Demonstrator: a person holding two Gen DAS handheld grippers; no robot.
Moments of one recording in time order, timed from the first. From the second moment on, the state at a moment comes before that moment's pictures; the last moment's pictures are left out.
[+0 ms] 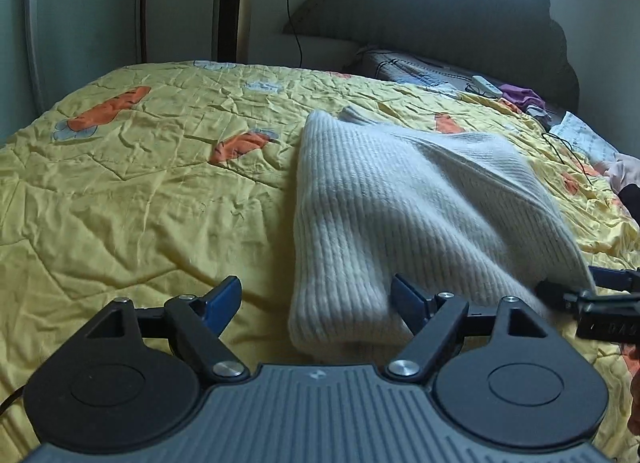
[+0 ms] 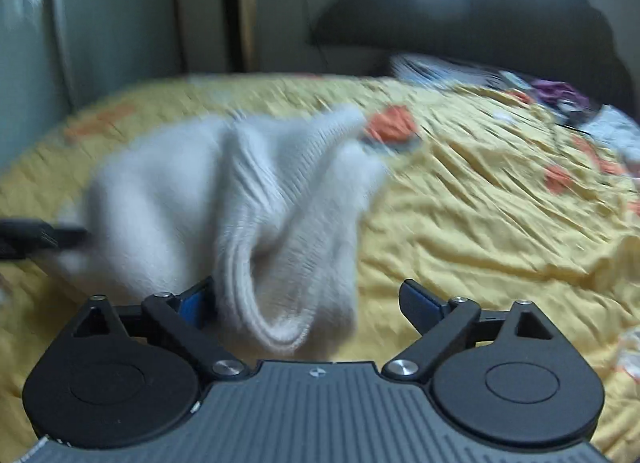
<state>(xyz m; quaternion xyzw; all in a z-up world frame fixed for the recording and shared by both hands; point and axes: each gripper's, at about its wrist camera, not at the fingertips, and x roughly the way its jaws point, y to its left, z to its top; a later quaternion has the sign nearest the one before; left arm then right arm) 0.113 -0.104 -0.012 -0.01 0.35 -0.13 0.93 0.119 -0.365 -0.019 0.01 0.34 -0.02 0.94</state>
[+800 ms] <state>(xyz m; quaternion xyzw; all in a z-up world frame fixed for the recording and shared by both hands) 0.060 -0.106 -0.038 0.04 0.33 -0.08 0.94 0.060 -0.316 -0.031 0.02 0.35 -0.03 0.94</state>
